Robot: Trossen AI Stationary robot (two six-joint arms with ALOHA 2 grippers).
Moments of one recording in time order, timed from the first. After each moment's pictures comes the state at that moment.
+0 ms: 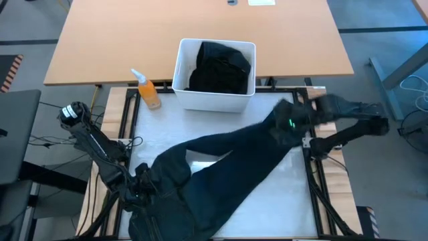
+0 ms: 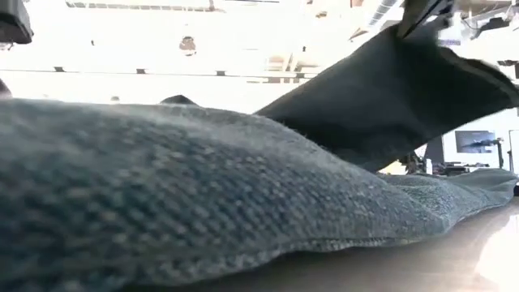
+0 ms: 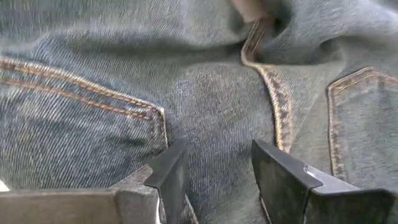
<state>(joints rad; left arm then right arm) -0.95 1.25 0.63 -0.53 -0.50 -1.34 -0.03 1.16 1.45 -1.41 0.34 0.69</state>
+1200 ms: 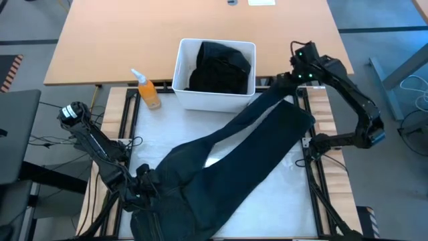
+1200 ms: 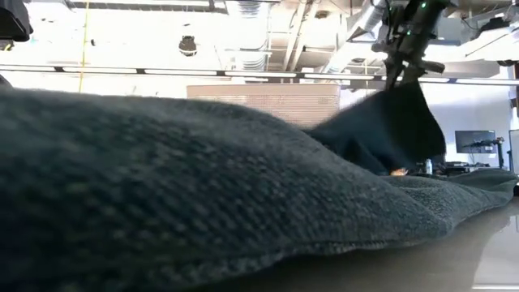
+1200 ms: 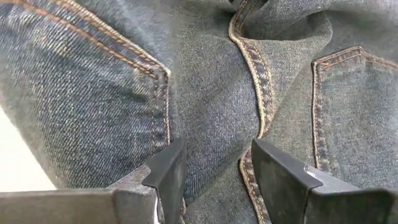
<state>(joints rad) -0.95 1.25 0.63 -0.50 -0.47 -1.26 -1.05 1.22 1.34 -1.07 0.01 0.22</state>
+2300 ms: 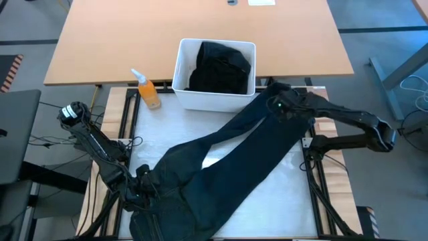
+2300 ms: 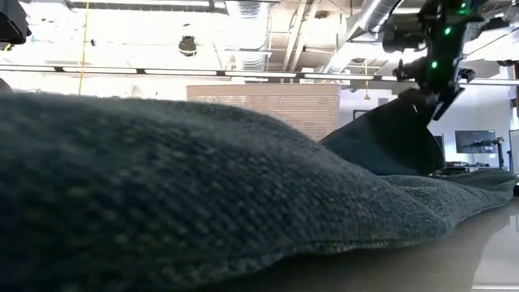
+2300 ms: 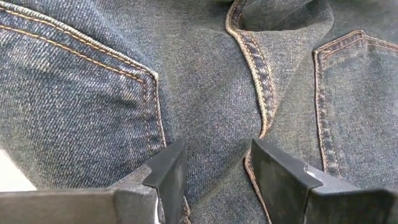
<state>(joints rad) -0.94 1.25 0.63 -0.50 -0.42 -1.23 -0.56 1.05 0.84 -1.07 0.69 0.39</state>
